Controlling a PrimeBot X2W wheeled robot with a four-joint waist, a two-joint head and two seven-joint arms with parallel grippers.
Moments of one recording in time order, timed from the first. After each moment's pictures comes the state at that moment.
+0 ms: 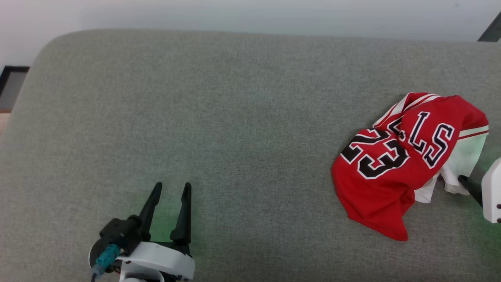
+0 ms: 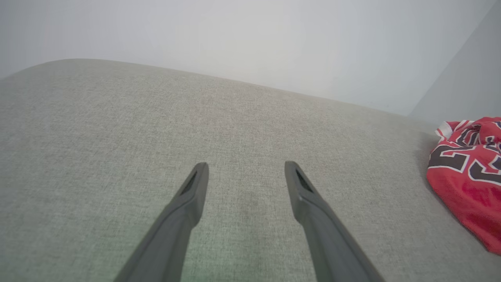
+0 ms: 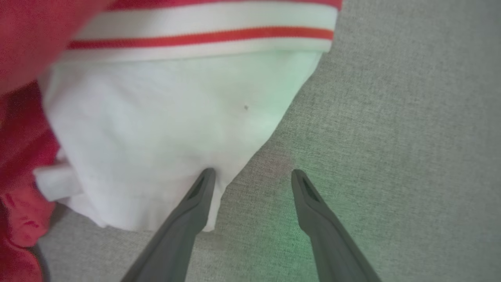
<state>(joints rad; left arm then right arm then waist) -0.11 0.08 -0.07 0.23 -0.29 -0.13 -0.26 -0.45 -0.59 0.18 0.37 0.54 0.13 0.70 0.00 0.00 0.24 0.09</state>
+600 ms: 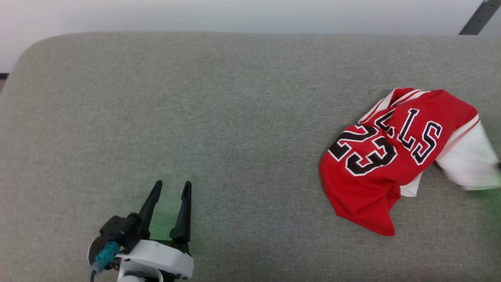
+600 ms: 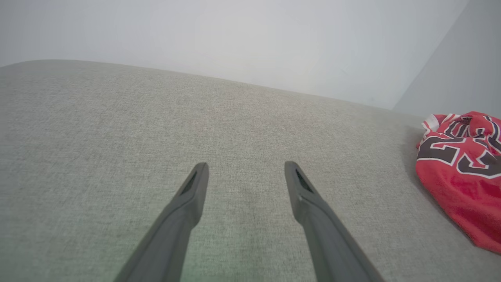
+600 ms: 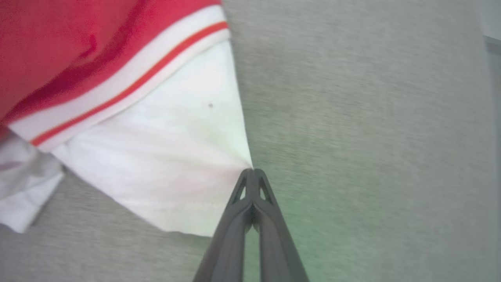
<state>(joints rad) -0.13 0.10 -0.09 0.25 -0.30 -0.13 -0.26 -0.52 -0.64 0.24 0.51 0.61 0.13 0.55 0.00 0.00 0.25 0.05</state>
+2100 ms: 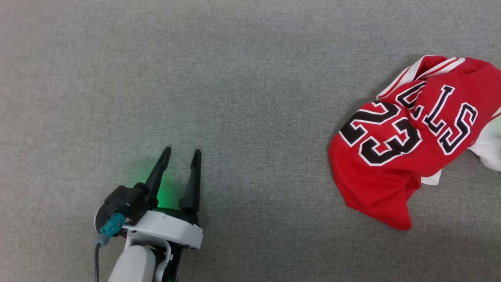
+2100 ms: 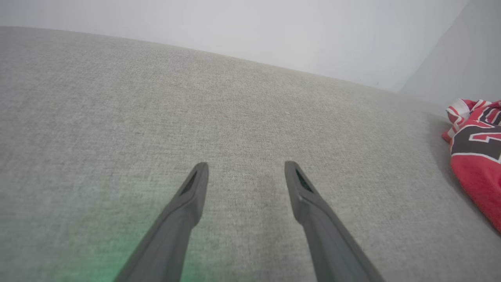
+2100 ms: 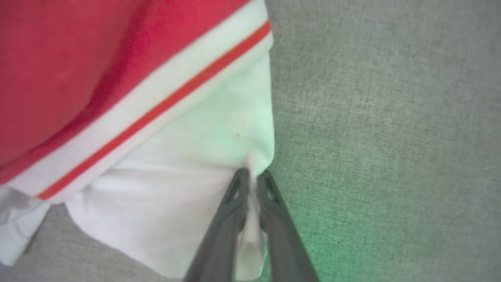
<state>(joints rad) -0.25 0.10 -0.13 0.24 -0.30 -0.13 -0.26 -0.57 -0.80 0.31 0.37 0.82 0.13 0.66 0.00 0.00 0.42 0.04</state>
